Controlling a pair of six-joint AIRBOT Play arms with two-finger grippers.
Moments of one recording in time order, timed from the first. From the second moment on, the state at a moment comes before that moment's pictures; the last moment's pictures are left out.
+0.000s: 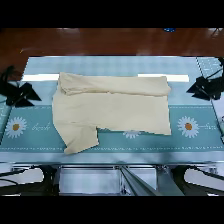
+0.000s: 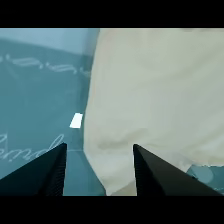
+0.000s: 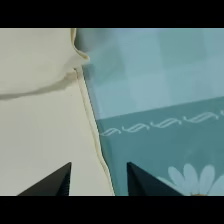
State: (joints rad) left arm 0.45 -1.44 1.23 1.19 -1.49 -1.45; right arm -0.44 -1.36 1.19 -1.13 1.29 1.43
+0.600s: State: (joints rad) left arm 0.62 -1.14 0.49 0.94 -1.28 -1.27; right arm -0.49 -0.93 0.51 -0.81 1.07 1.27
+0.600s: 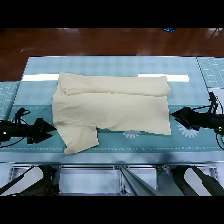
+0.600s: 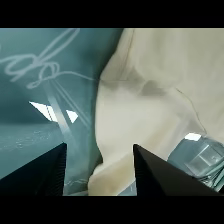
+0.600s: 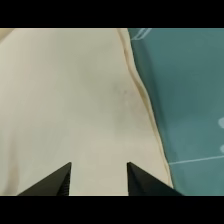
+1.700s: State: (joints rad) left arm 0.32 -1.24 0.56 0.82 -1.13 -1.26; right arm -0.67 -0.95 0.39 -0.98 1.22 1.36
